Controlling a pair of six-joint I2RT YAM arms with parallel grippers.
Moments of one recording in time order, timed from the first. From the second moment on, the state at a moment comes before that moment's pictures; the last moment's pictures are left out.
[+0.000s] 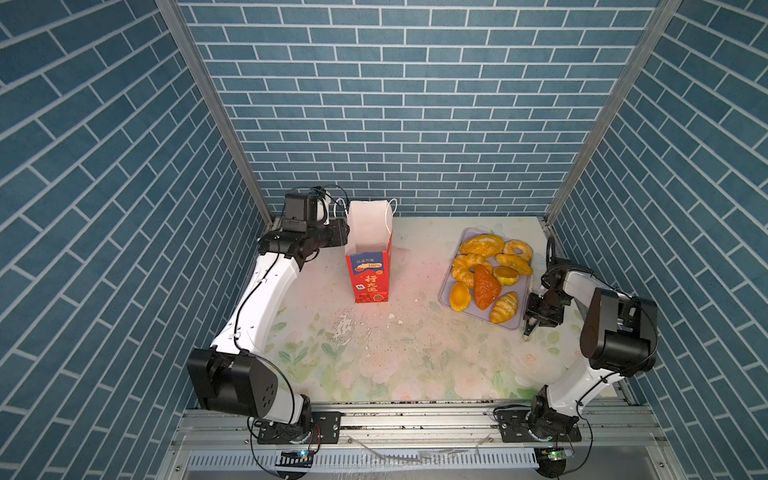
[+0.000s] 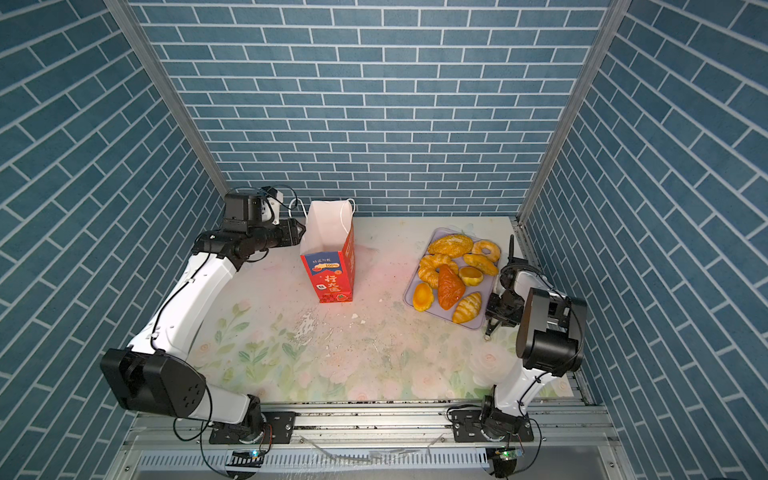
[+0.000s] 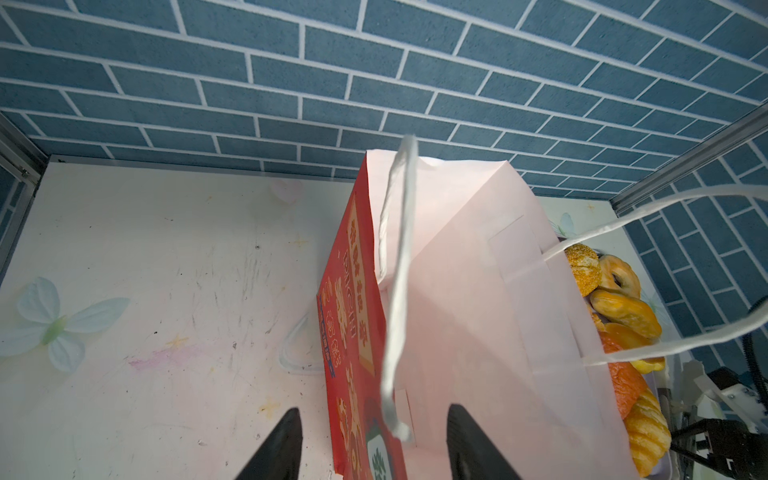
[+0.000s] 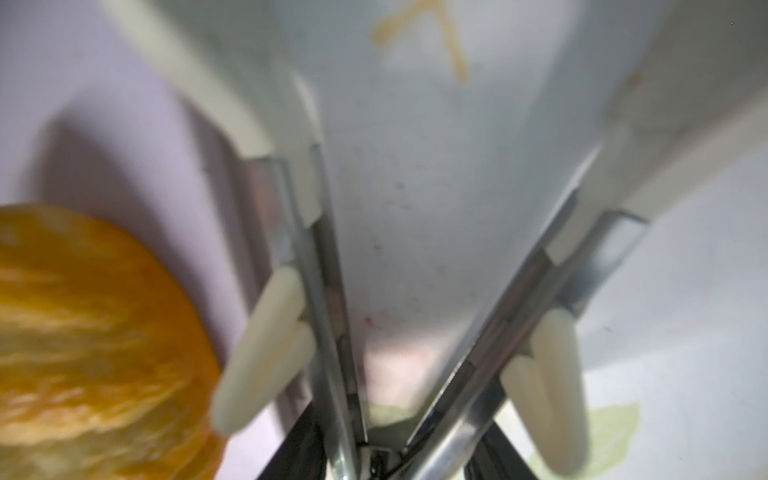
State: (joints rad) left arm -0.15 1.47 1.51 -0.67 0.18 -0.23; right arm -0.18 1.75 1.05 -0.83 -0.09 0.15
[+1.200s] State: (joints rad) left arm -0.15 1.43 1.50 -0.67 0.18 -0.23; right arm -0.19 1.72 1.02 -0.83 -0.07 0.24
